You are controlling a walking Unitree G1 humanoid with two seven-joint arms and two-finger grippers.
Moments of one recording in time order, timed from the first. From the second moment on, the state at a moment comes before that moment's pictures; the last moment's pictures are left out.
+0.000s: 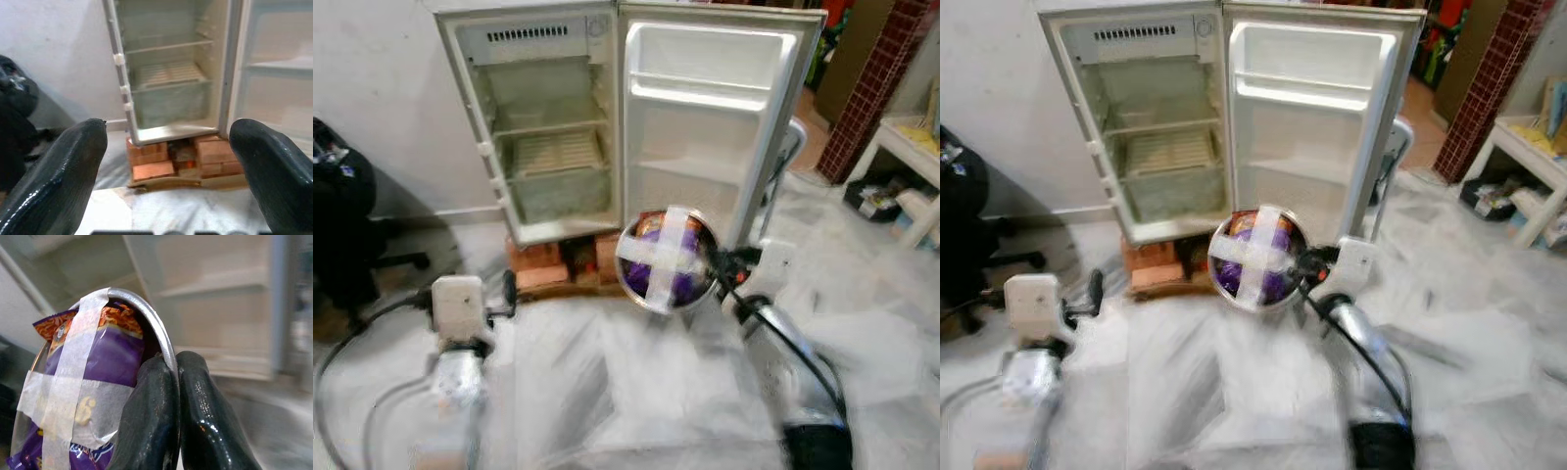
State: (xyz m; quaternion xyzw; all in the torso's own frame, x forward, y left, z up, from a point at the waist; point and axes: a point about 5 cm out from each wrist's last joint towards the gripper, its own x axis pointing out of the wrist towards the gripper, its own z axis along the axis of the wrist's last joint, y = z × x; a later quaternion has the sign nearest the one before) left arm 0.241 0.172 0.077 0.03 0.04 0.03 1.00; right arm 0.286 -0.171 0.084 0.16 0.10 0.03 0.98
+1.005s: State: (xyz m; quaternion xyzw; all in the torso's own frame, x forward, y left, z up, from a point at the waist) left arm 0.239 0.179 0.082 0.04 0.02 0.03 1.00; right arm 0.285 -0.158 0.087 0.20 0.09 0.08 0.97
